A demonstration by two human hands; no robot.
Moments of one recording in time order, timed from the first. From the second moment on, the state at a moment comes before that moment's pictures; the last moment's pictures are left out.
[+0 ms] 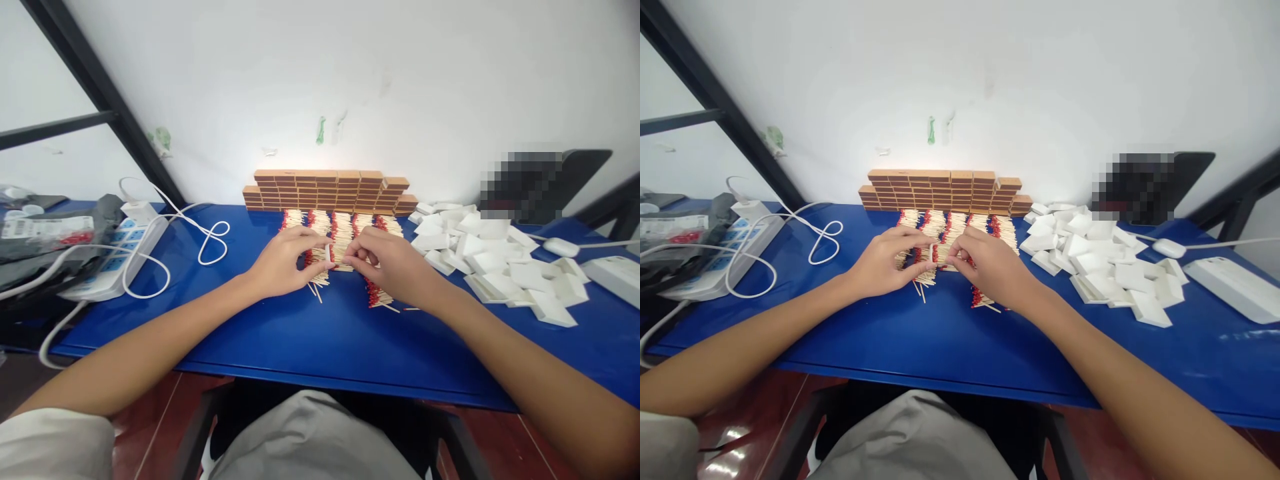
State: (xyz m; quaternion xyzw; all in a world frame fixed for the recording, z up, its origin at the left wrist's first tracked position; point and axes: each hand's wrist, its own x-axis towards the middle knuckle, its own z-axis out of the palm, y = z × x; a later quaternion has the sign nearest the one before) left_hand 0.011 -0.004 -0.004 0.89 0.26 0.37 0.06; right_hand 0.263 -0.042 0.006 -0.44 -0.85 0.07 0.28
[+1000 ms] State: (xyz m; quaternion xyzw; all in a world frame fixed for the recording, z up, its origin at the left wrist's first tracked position) left_hand 0.006 0.008 -0.005 0.87 0.32 0.37 0.02; right_hand 0.266 -0.036 -0.003 -0.47 -0.86 0.10 0.16
